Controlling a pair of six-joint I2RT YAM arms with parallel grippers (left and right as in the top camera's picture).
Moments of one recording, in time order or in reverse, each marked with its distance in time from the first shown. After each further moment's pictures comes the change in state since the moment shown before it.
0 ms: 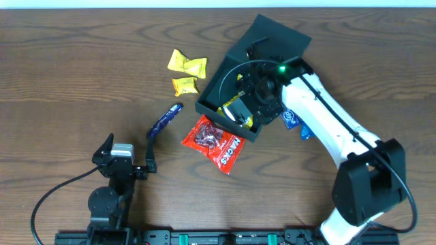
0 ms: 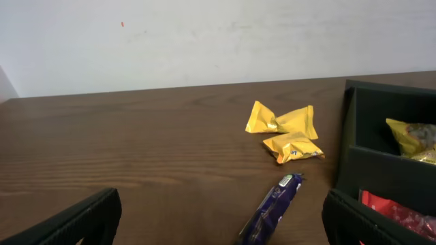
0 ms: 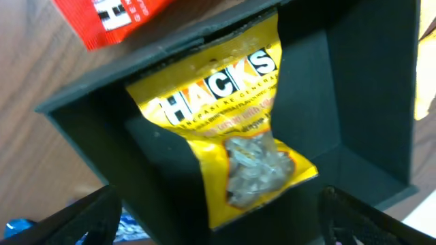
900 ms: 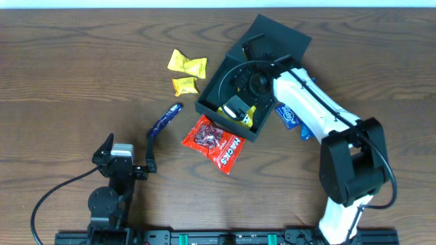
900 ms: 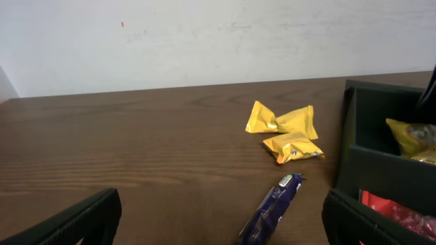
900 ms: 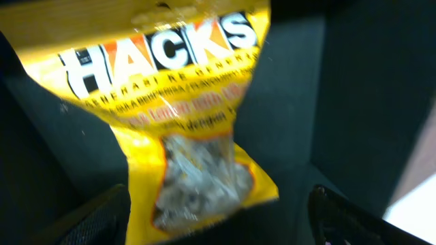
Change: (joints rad) left arm 0.000 0.000 0.000 0.000 0.000 0.000; right arm -0.021 0.147 0.015 0.188 -0.003 -0.229
